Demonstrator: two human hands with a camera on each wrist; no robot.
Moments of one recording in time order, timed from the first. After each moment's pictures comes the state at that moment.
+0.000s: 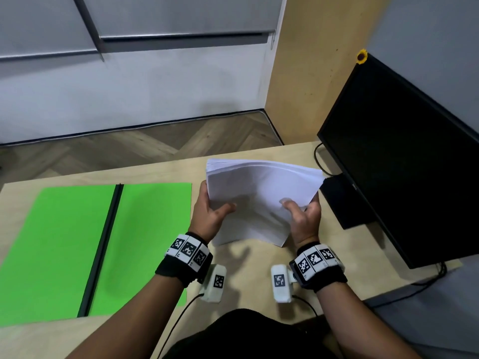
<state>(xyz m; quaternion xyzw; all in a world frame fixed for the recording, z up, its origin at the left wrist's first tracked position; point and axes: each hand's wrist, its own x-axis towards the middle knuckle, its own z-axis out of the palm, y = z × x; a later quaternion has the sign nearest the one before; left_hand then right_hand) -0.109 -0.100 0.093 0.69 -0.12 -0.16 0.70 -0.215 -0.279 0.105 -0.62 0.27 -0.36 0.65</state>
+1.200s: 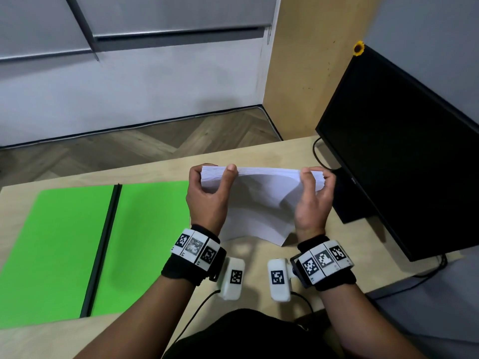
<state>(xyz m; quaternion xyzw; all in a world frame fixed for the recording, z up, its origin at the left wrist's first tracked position) -0.127 -0.122 0.154 0.67 -0.04 0.04 0.74 -0.210 -0.267 0.157 -0.59 0.32 -0.44 0.59</state>
